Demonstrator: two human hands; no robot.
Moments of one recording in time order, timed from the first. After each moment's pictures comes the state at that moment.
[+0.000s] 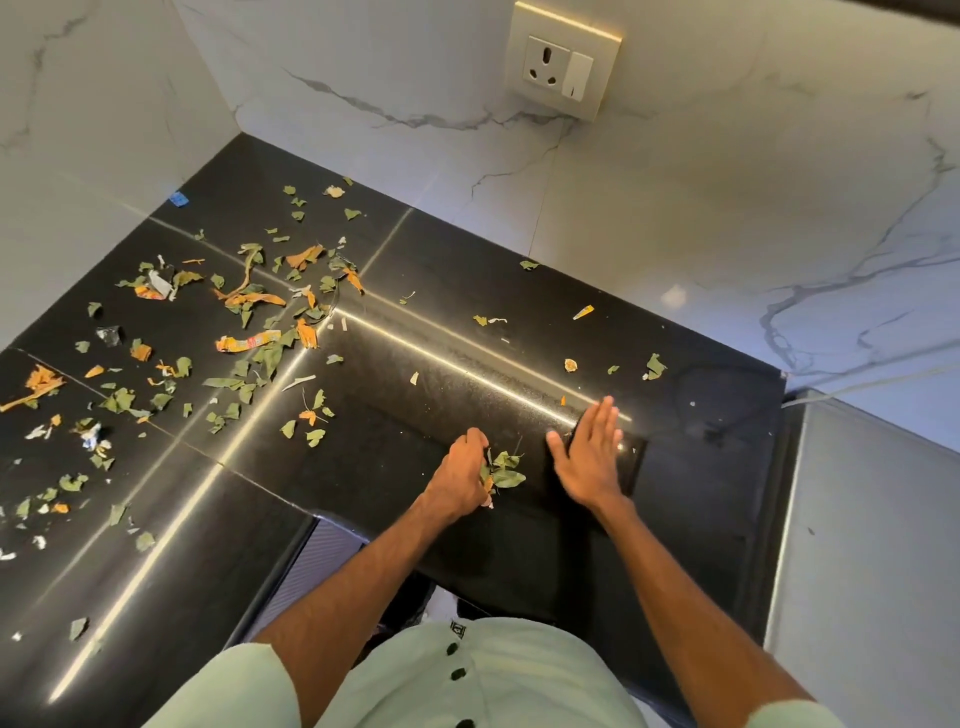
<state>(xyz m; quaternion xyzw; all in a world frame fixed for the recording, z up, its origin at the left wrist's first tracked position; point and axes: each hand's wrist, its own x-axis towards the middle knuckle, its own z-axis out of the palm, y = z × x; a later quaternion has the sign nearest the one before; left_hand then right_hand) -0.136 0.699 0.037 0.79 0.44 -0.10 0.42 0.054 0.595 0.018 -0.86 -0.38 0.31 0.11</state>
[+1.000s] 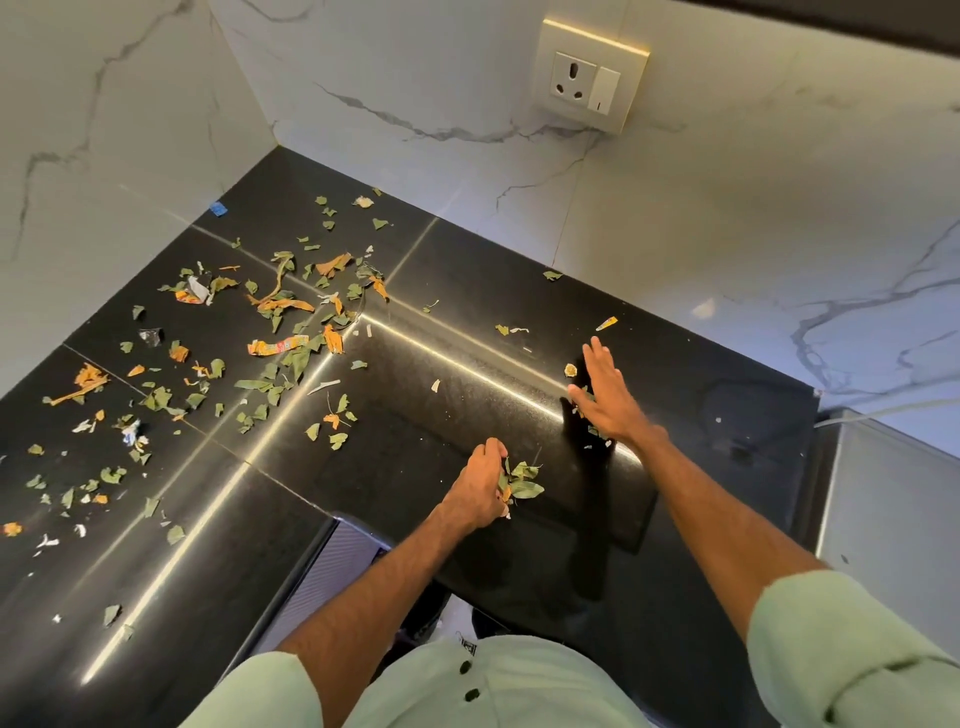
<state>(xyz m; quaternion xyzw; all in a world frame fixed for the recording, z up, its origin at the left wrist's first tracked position) -0.138 0.697 0.035 0.78 0.44 -0.09 0.43 0.127 0.681 0.035 -0.78 -0.52 0.32 0.13</state>
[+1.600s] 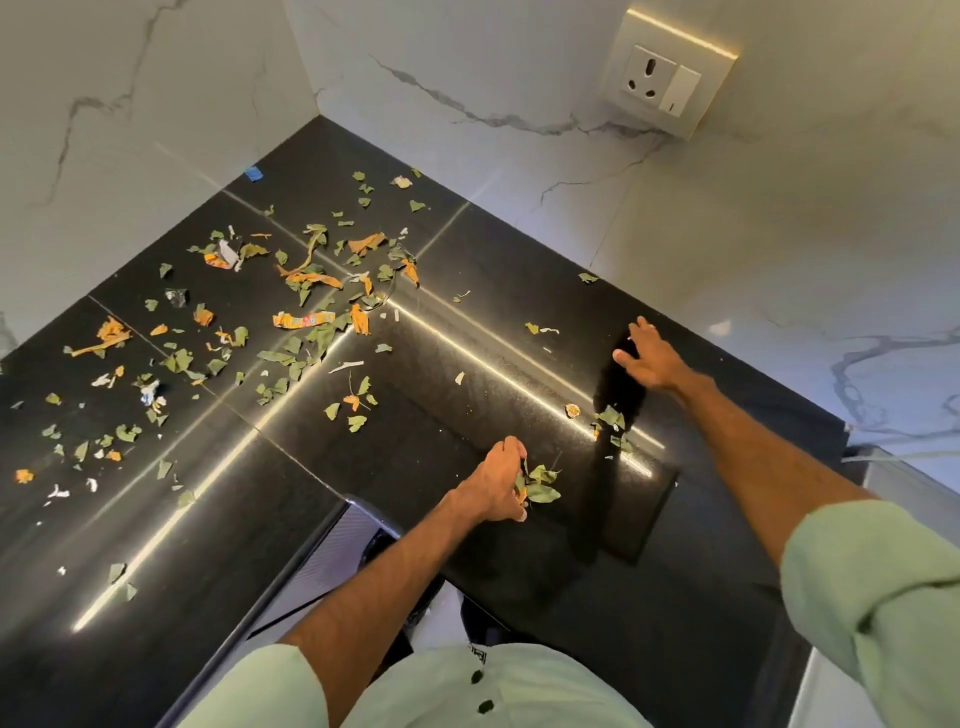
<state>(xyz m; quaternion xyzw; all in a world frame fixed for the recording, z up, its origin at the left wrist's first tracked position) -0.140 0.711 0.035 0.76 0.41 -0.13 0.48 0.187 0.747 0.052 -0.81 -0.50 0.31 -0.01</state>
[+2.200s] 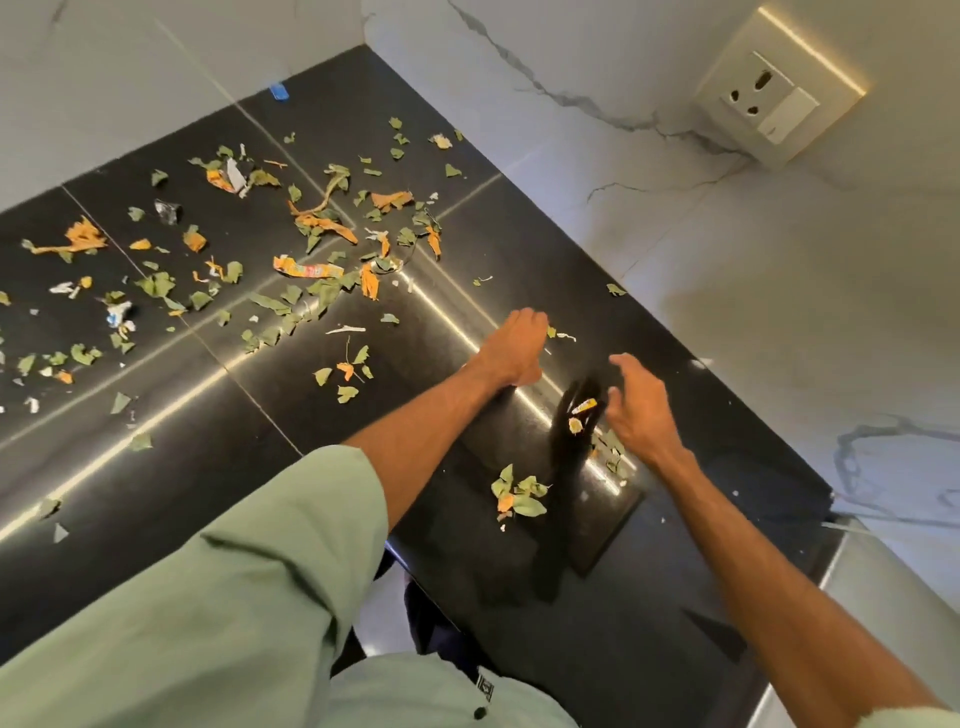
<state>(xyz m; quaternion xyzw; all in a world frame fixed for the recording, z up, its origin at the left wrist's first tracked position) -0.074 0.861 0.062 0.86 0.42 -0.01 0.30 0.099 0.727 0.088 -0.81 -0.54 0.21 0.11</state>
